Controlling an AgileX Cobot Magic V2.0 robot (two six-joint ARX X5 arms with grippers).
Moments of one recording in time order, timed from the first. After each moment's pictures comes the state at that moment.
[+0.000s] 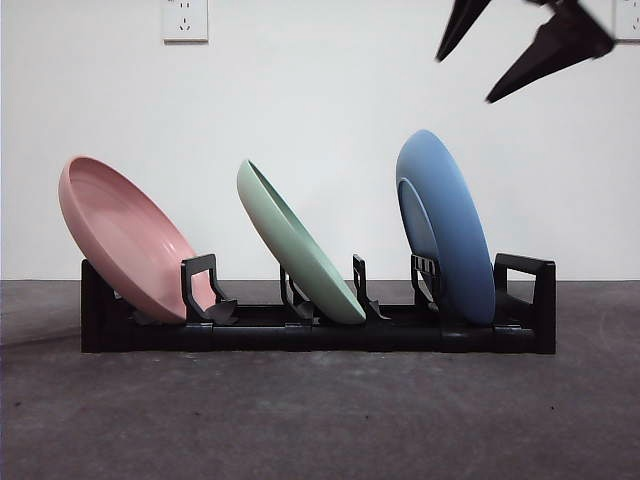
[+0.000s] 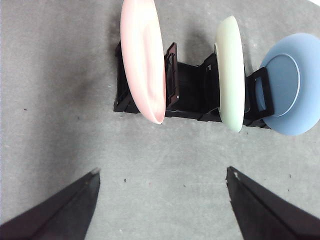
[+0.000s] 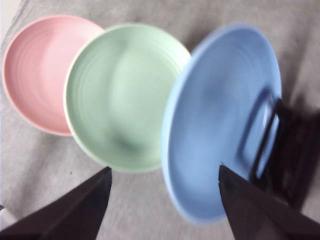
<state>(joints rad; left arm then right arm) -0.01 0.86 1.20 -1.13 0.36 -0.27 0.25 1.50 1.50 -0.88 -0.50 0.18</state>
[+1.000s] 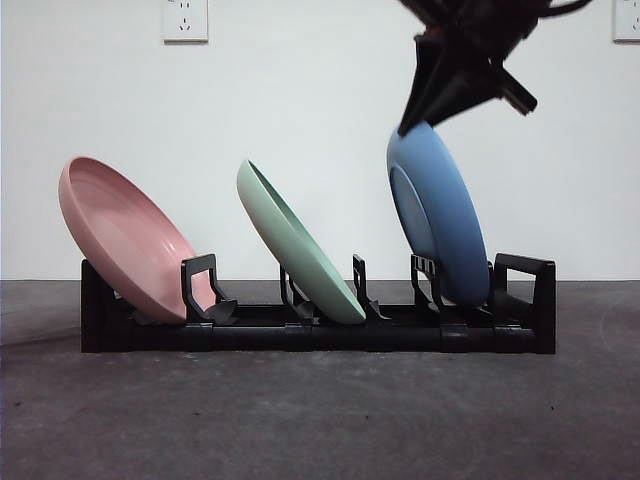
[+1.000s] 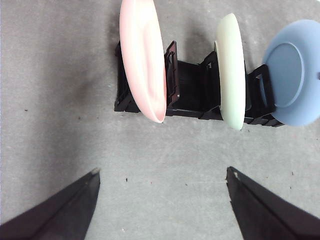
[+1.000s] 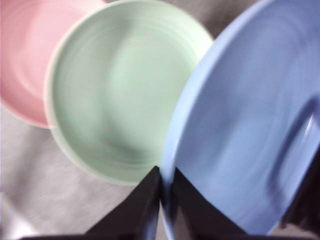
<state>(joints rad) -0.01 0.86 1.20 -1.13 0.36 -0.25 0.33 1.69 1.61 -0.89 -0.52 0.16</state>
